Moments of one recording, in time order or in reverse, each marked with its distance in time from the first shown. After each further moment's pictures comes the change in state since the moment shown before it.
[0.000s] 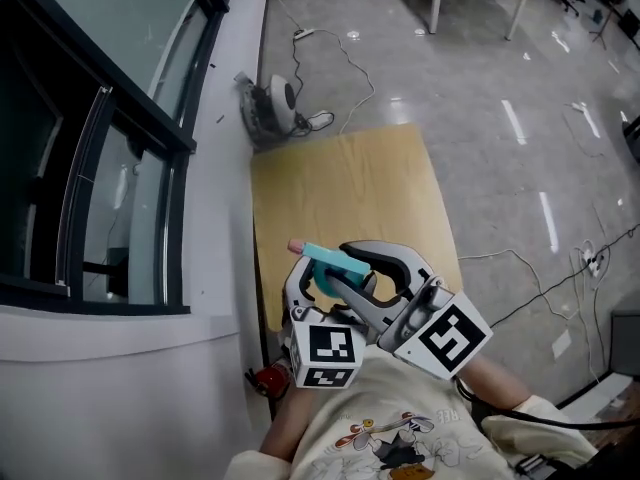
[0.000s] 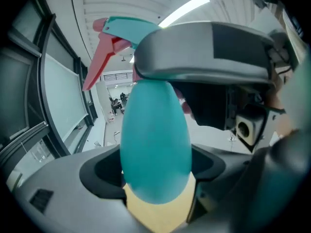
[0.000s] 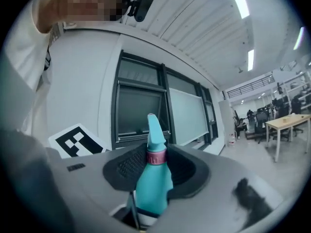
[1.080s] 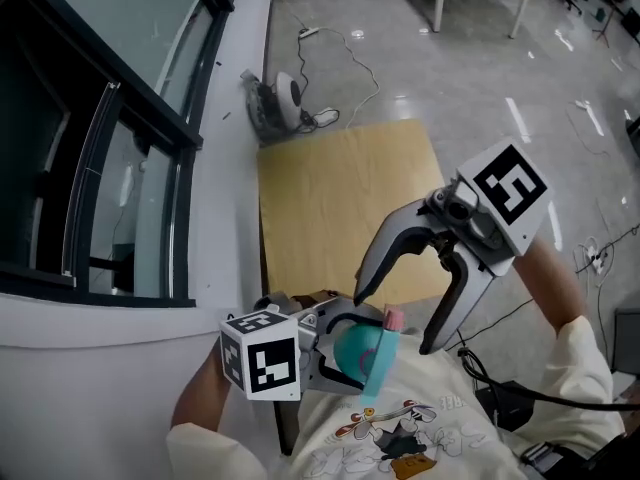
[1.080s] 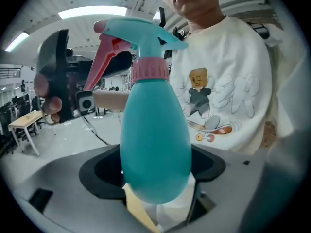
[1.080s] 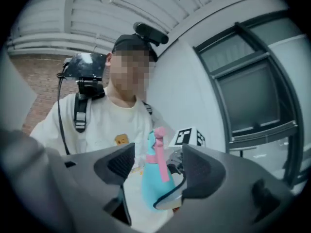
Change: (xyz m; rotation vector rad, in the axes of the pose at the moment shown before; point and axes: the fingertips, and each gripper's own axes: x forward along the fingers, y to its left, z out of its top) left arm -0.158 -0.122 -0.001 0.625 -0.053 -1.339; right arm -0.107 0.078 0.067 -0.031 0.095 1.451
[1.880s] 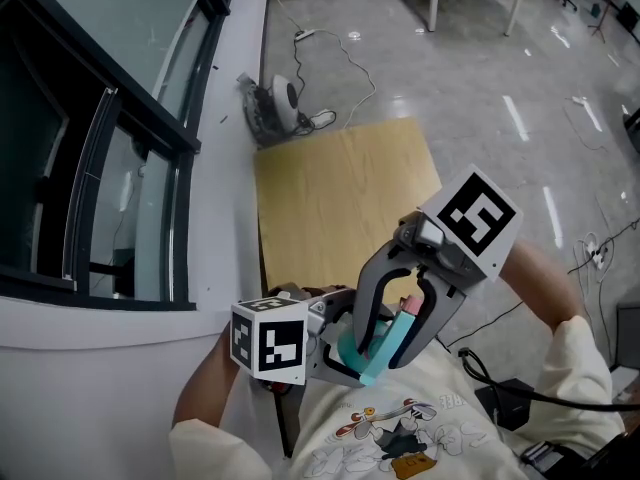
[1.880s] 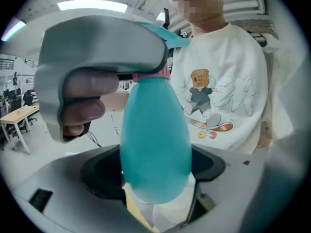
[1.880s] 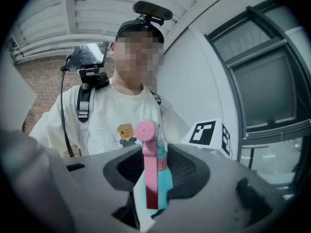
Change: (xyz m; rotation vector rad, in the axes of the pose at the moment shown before) left arm 0.014 0.001 -0.005 -0.014 -0.020 -0.091; right arm 0.037 0.020 -0.029 -0.010 0.084 0.151
